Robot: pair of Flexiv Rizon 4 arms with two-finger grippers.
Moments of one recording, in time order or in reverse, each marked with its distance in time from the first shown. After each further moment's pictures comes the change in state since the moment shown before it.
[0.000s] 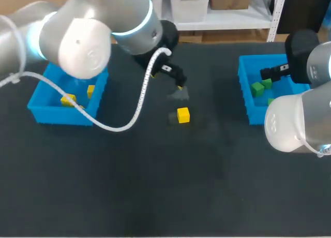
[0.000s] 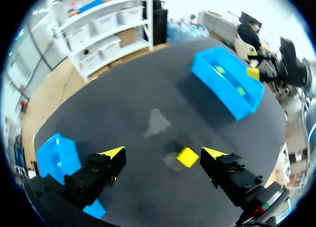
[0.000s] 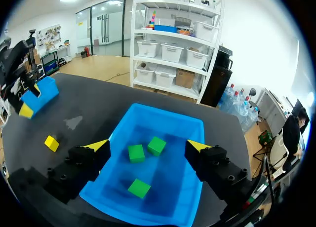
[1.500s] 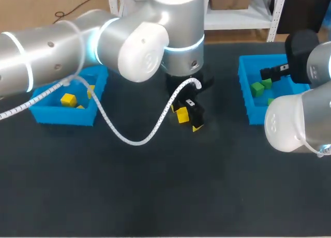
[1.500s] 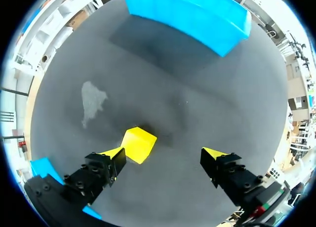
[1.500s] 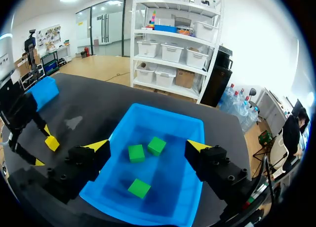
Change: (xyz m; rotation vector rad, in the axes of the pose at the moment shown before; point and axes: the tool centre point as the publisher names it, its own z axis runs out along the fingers) left arm 0.055 -0.063 0.070 0.068 0.356 0.300; right arm 0.000 0.000 0.000 0.000 0.000 0.000
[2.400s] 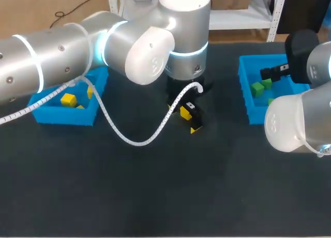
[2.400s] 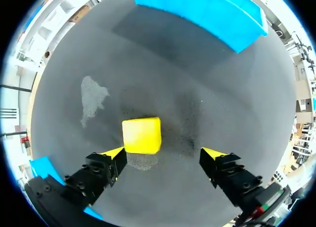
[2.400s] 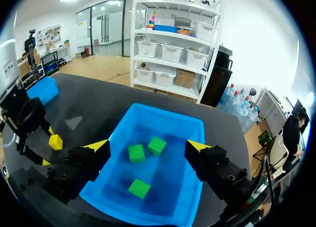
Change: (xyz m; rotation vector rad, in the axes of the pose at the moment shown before) left arm -0.001 0.011 0.017 -0.043 0.034 -0.022; right arm 0.000 0.000 0.000 0.000 0.000 0.000
